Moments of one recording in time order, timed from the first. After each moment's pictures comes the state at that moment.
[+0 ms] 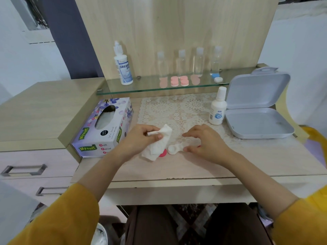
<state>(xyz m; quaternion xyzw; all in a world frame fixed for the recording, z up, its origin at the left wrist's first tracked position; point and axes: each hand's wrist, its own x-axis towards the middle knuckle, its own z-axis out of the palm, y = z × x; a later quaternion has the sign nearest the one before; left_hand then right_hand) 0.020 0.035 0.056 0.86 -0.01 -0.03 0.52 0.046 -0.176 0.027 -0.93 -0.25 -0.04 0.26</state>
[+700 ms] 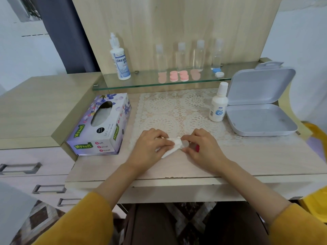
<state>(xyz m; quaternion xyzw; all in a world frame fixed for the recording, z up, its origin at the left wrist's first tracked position) 0.030 0.025 -0.010 0.90 -0.27 0.27 0.24 0.039 -0.167 -0.005 -0.90 -0.26 -0.13 0.32</state>
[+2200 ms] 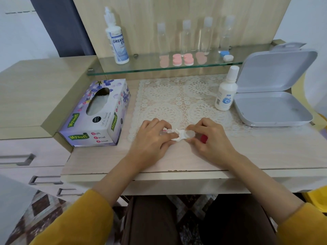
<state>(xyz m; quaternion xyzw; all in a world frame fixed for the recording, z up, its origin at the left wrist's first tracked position) 0.035 0.028 -0.020 0.89 -0.32 0.32 0.11 0.043 -0.170 -0.012 -0.87 -0.27 -0.15 0.39</state>
